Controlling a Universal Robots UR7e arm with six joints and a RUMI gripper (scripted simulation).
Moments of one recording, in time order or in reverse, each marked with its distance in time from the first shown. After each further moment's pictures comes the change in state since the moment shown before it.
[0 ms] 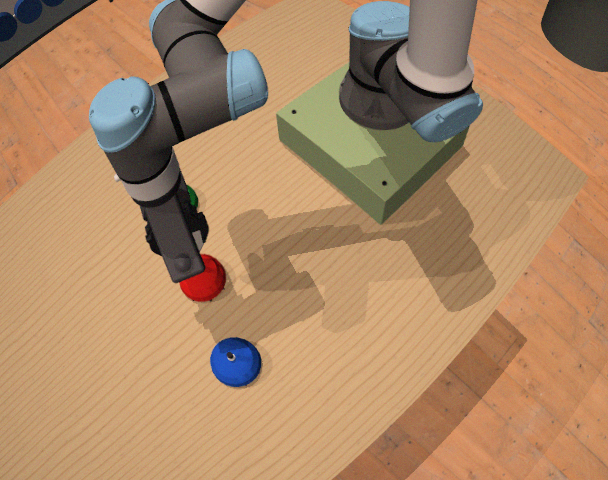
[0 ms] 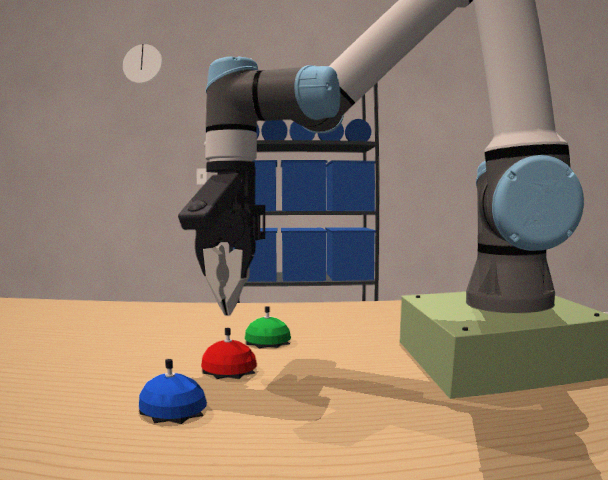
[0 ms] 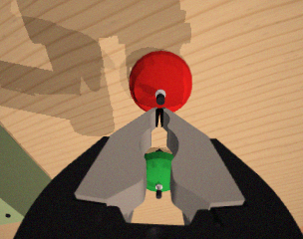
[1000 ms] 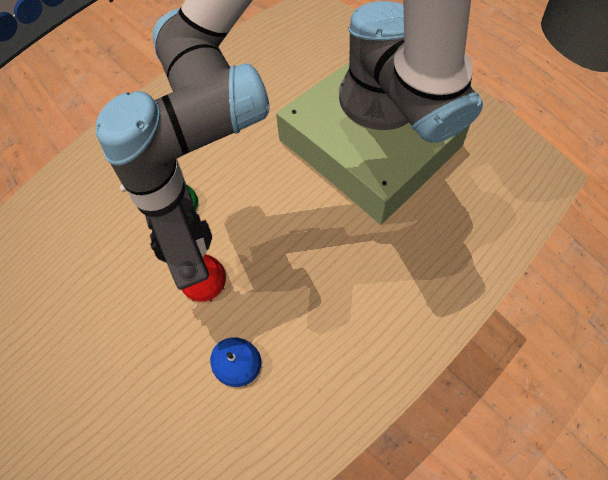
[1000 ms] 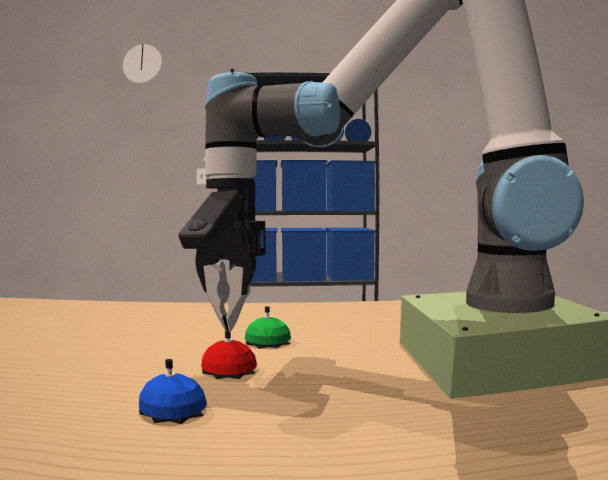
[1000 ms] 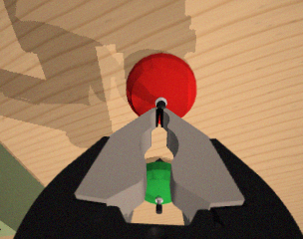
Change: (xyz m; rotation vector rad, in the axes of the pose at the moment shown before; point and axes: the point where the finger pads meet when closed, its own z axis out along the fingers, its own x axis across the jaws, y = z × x) arm -0.001 0.000 0.024 0.000 -0.003 0.000
